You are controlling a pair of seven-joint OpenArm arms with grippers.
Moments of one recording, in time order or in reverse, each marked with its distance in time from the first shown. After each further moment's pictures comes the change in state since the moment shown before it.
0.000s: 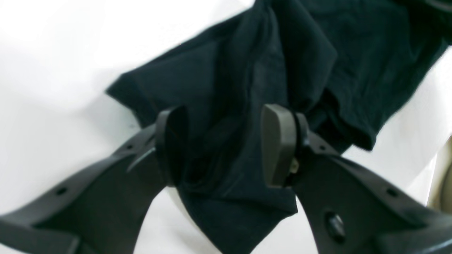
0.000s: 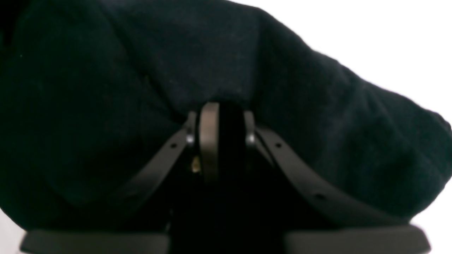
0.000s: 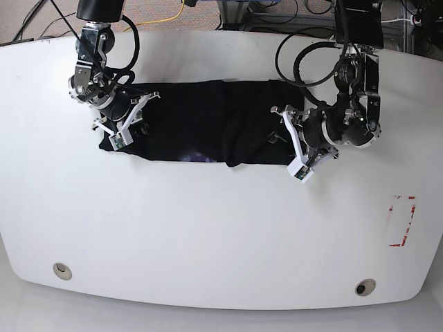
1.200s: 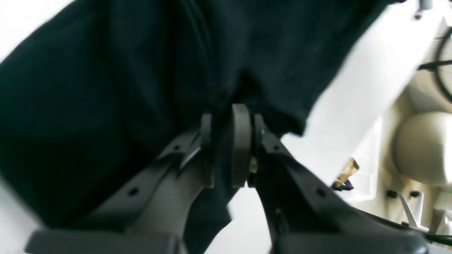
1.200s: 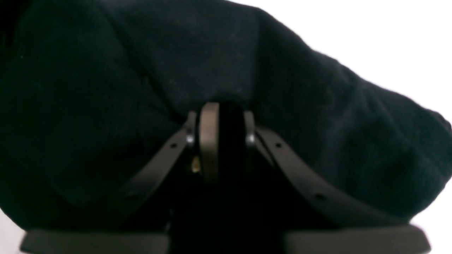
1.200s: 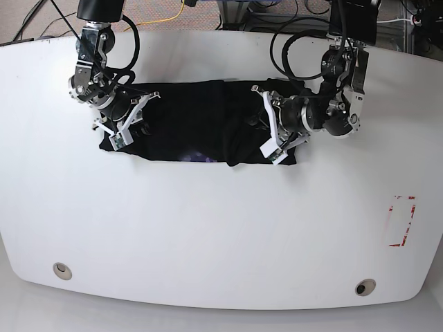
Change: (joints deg) left arm 1.7 0.9 8.3 -2.2 -8.2 -0.2 0.2; right arm 0.0 -0.1 0.1 0.0 0.0 0.0 0.0
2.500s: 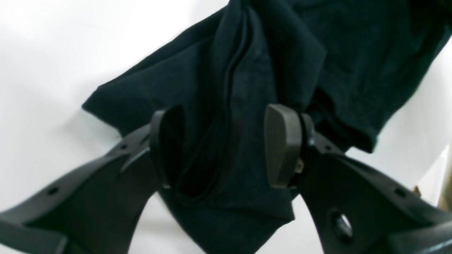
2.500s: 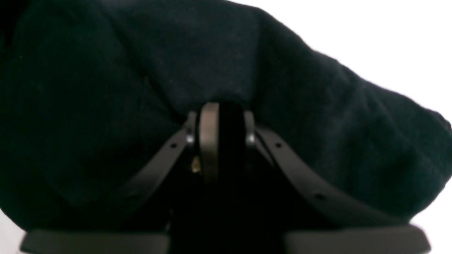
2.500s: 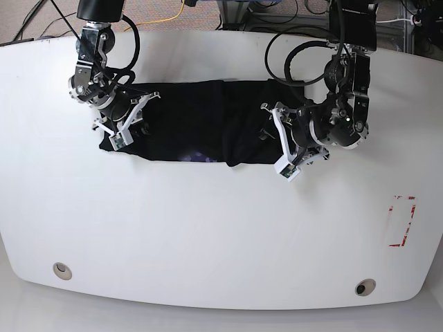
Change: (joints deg) left arm -2.4 1.2 -4.6 2.3 12.9 0.4 0.0; right arm 0.0 0.0 0.0 0.0 0.0 0.0 0.0
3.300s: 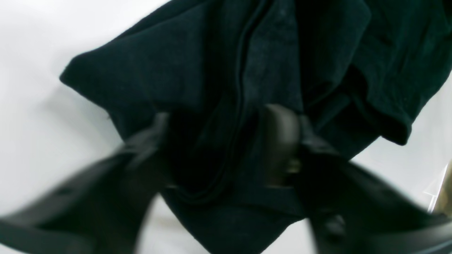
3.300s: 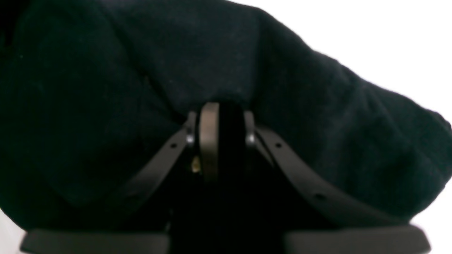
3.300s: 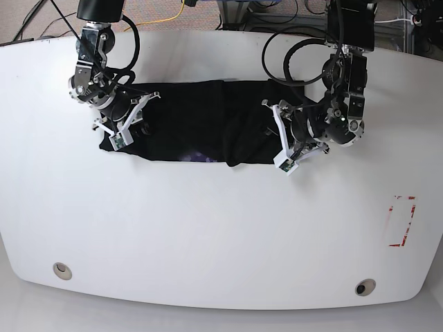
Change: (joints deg) left arm 0.3 0.2 0.4 -3.7 3.1 -0.1 0.0; right arm 0.0 0.0 0.0 0.0 0.0 0.0 0.0
